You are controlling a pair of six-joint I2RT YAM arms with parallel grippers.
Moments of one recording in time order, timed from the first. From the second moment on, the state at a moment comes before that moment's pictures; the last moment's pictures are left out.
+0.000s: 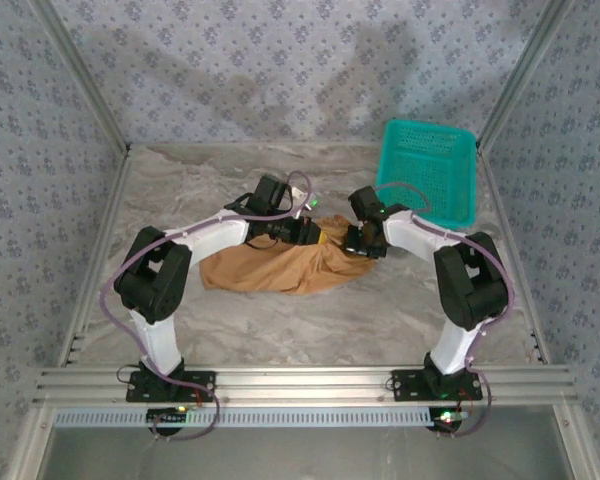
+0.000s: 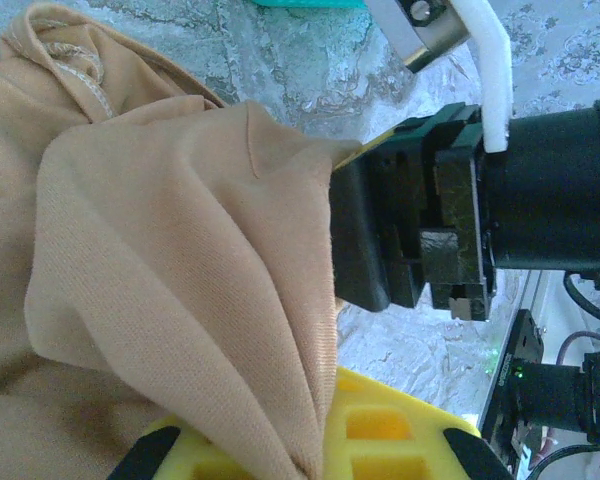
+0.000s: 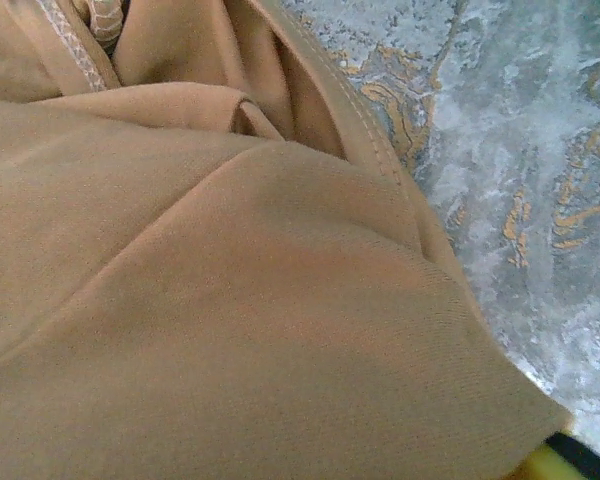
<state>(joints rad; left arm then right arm) -0.61 1.85 1.26 -0.22 0.70 -0.38 0.43 1.76 1.13 -0.60 -0.01 0.58</state>
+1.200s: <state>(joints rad) -0.52 1.96 1.27 -0.17 0.71 -0.43 0.33 1.34 0.70 -0.32 -0.37 0.48</state>
